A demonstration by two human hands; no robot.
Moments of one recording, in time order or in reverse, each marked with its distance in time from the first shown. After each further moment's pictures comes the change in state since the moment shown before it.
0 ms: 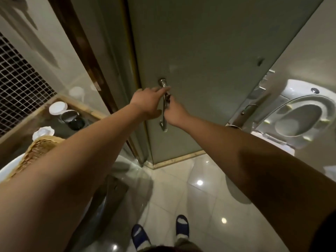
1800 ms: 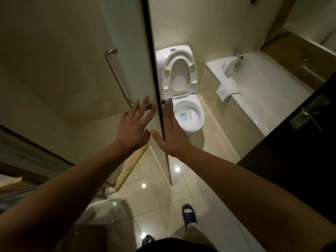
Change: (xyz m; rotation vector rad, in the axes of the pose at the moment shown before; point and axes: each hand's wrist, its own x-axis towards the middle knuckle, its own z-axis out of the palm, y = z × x) left_hand -0.121 0.321 0.031 -0.075 0.218 0.744; right_hand -0.349 0.233 -0.053 -0.093 0.846 -0.037
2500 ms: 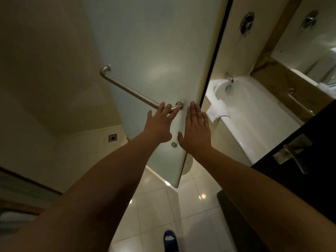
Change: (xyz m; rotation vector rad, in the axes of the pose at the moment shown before) left_hand 0.186 0.092 0.015 -0.050 -0.225 -0.049; right_hand 0.074 0.125 -0.104 -0.779 -0.132 0.242
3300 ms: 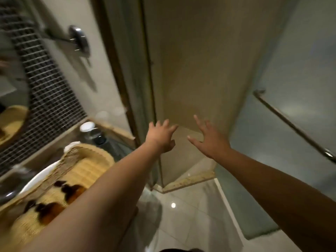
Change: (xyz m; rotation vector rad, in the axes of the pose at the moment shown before) left_hand -0.349 -0.279 -0.030 0.176 -0.040 -0.788; right_hand -0.017 -0.374 -0.049 0.406 -0.263 -0.725
